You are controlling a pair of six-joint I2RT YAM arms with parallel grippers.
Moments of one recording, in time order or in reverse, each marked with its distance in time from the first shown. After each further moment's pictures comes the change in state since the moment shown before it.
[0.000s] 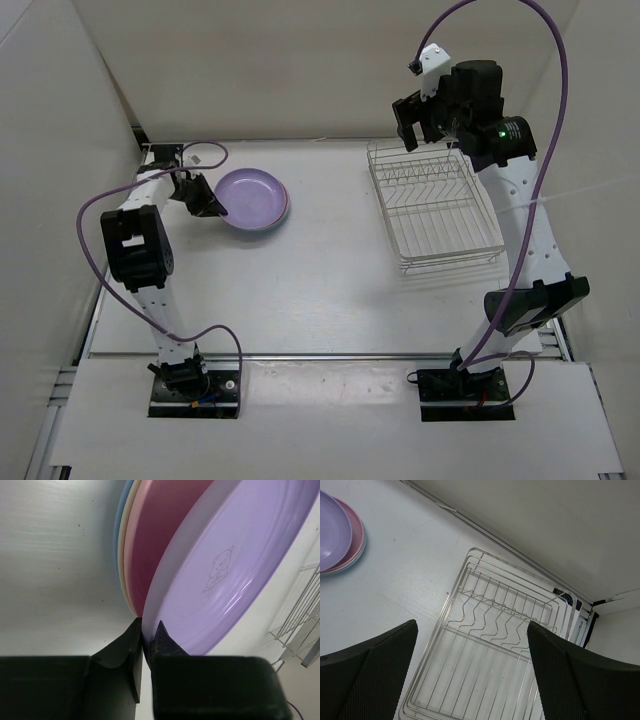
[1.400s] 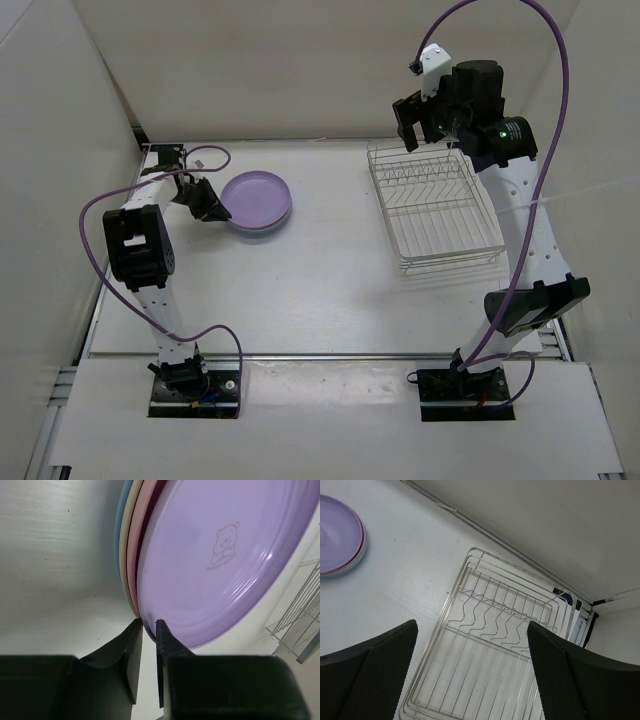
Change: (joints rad) left arm -0.017 0.012 -0.032 0.000 0.014 -0.021; right arm 0.000 -0.003 0.000 -0.003 -0.001 0.000
